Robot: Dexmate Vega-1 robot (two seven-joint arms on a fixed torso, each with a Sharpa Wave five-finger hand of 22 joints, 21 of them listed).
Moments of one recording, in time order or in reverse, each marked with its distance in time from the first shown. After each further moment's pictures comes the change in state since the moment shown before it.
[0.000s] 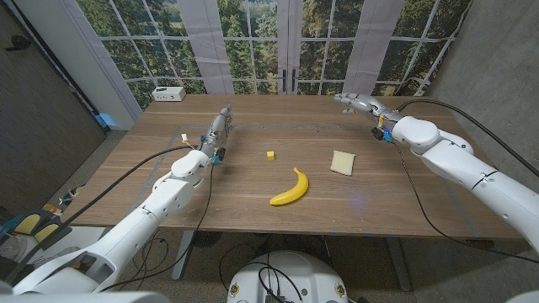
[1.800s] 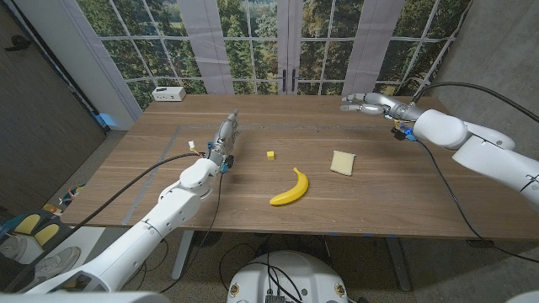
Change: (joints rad) left arm 0.088 0.000 0.017 -0.153 0.045 0.042 0.132; left_hand 0.000 0.000 -0.012 0.004 0.000 0.000 0.000 0.000 0.005 0.003 0.017 -0.001 0.000 0.007 0.007 -0.004 0.000 0.013 0.012 -0.009 -0.003; right arm -0.127 -0.248 0.091 -0.234 -0.227 -0.034 0.008; right_hand -0.016 -0.025 -0.018 -0.012 0.000 0.024 -0.015 -0.004 0.000 0.028 -0.011 0.000 0.005 0.032 -0.029 0.006 0.005 0.030 -0.005 0.009 0.000
